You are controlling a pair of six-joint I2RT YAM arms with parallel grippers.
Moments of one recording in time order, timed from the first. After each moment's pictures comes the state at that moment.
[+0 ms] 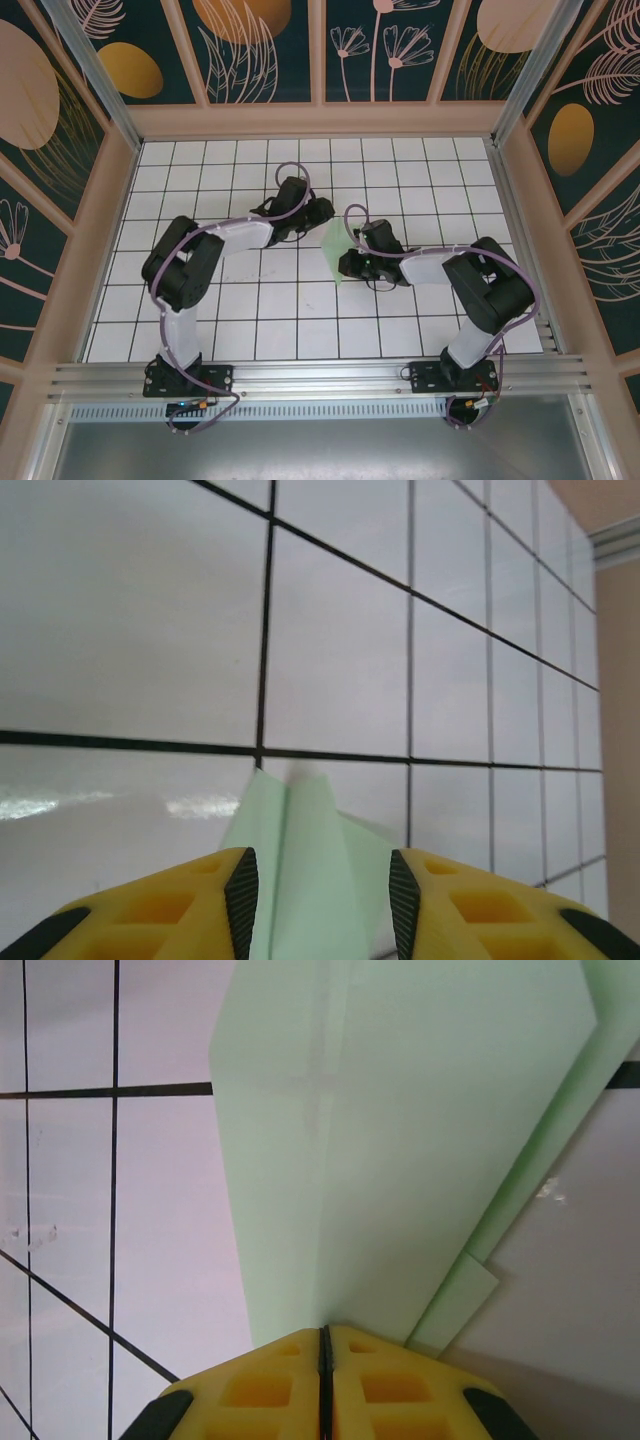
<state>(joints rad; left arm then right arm) -0.61 1.92 1.16 0.10 0.16 -0.96 0.60 1.68 0.65 0.14 -0.35 0.67</state>
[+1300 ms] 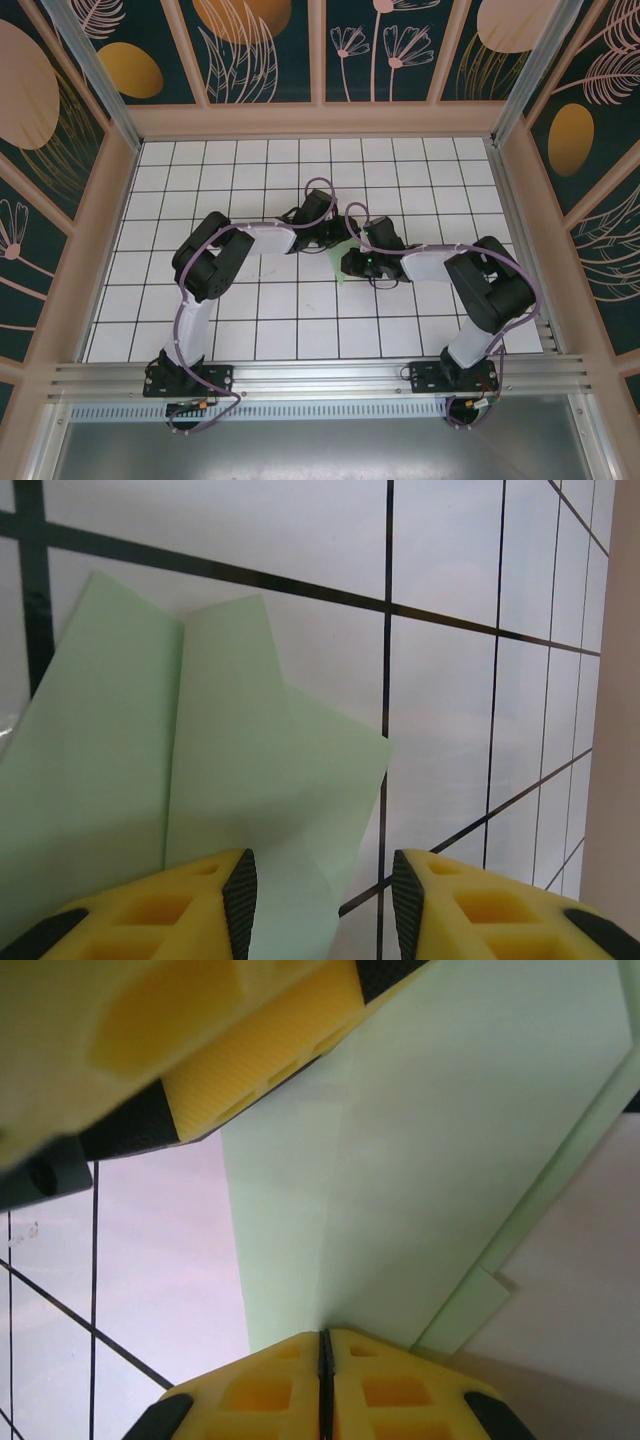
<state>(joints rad) -0.69 2.15 1.29 0.14 0.32 -1.02 0.58 1.68 0.67 0.07 -0.35 0.62</state>
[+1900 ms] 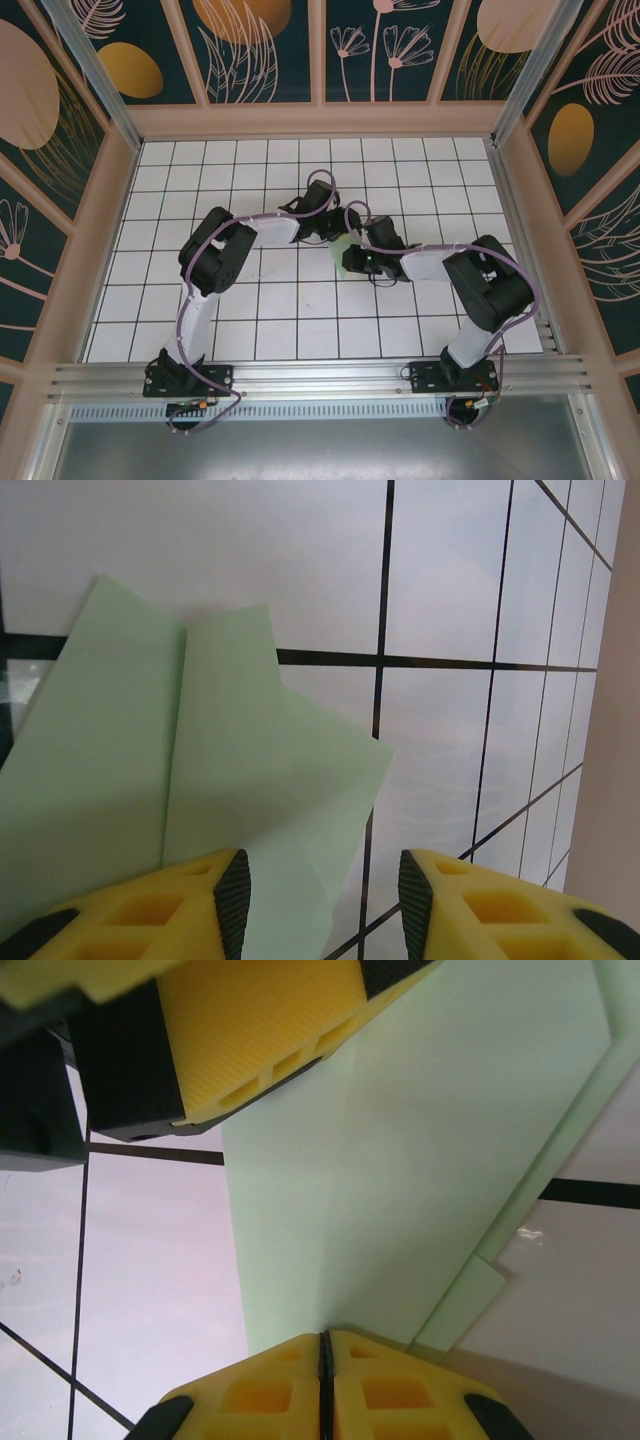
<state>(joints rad) -0.66 2.21 1.43 0.04 0.37 -1.03 0.58 1.69 0.68 0.12 -0.29 0.62</state>
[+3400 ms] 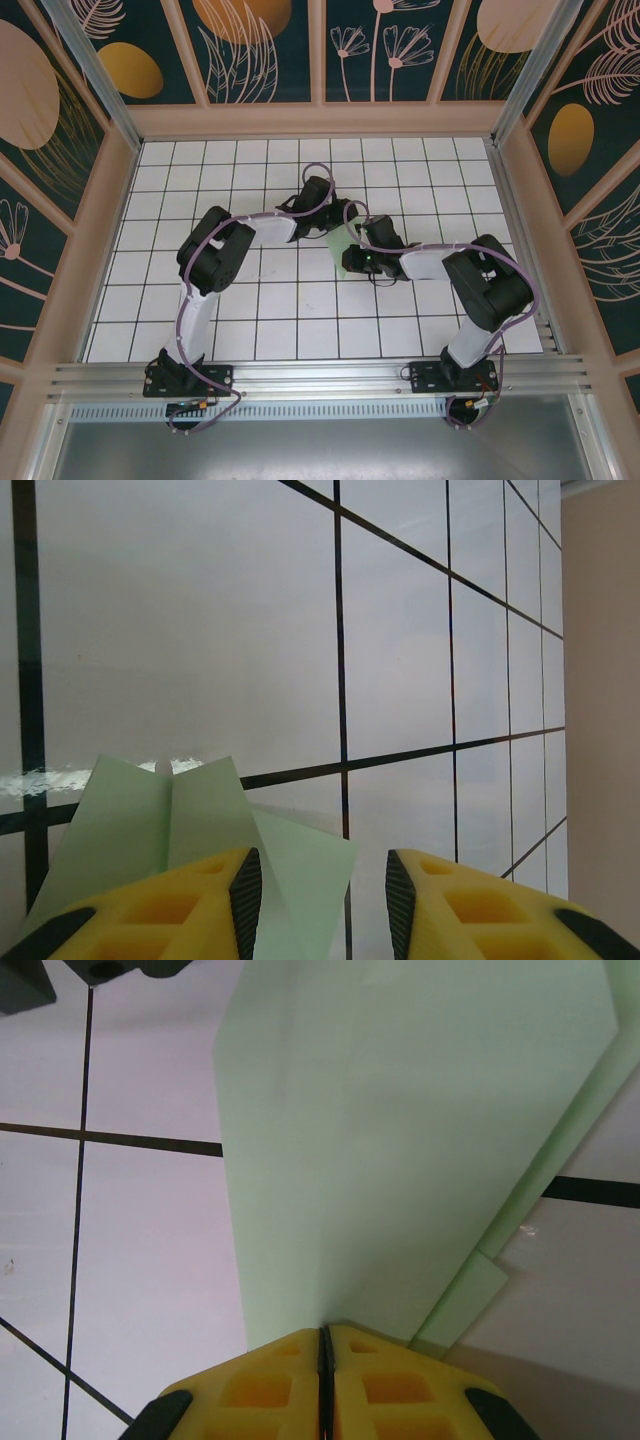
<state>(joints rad) -0.65 2.20 1.40 0.17 0.28 -0.99 0.58 1.70 0.69 0.10 -0.29 0.60</state>
